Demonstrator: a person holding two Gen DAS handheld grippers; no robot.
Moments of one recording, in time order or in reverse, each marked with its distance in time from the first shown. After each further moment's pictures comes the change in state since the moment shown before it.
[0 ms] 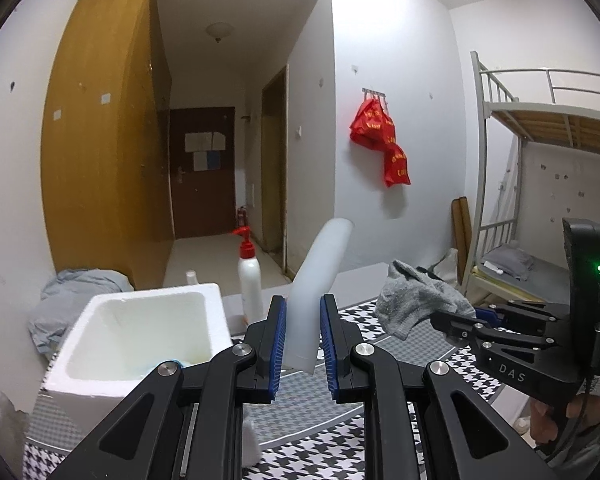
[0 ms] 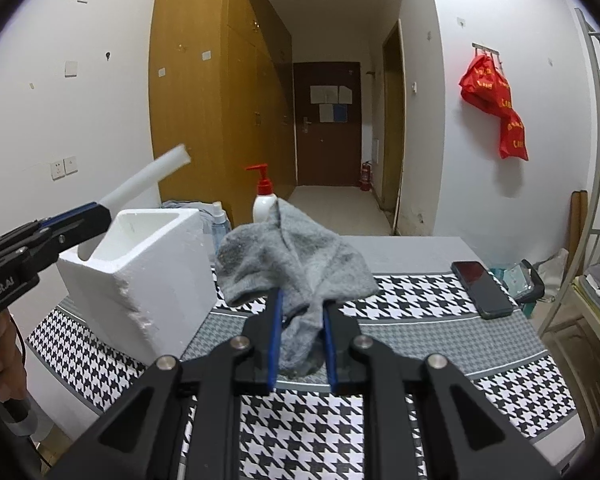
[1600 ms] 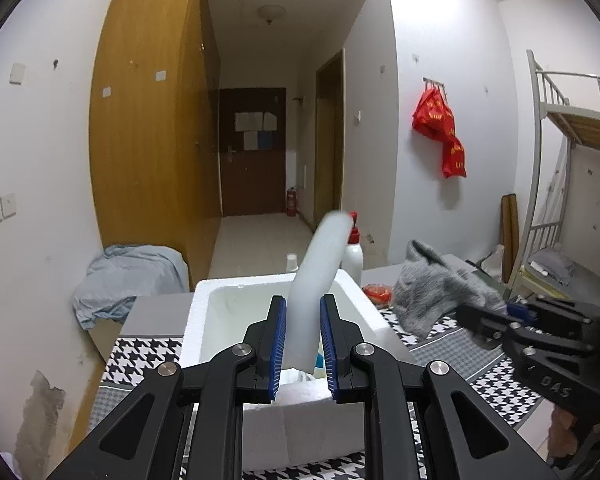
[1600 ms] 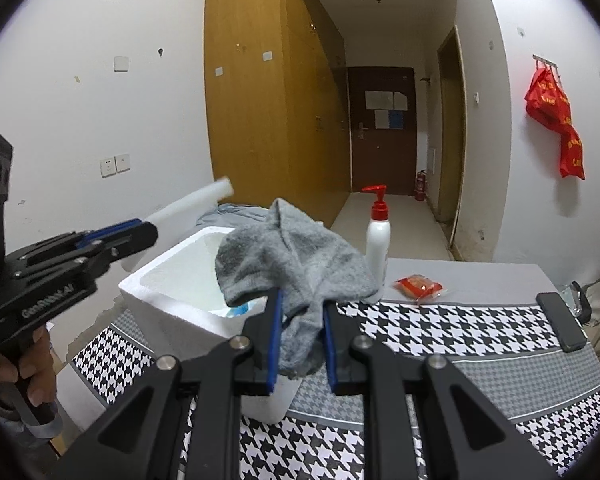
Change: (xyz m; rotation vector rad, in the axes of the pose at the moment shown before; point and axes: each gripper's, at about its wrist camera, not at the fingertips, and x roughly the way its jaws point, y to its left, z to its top) left arm -0.005 0.093 -0.003 -0.056 0.082 0.161; right arm 0.032 0.101 0.032 -0.053 -0.017 0.181
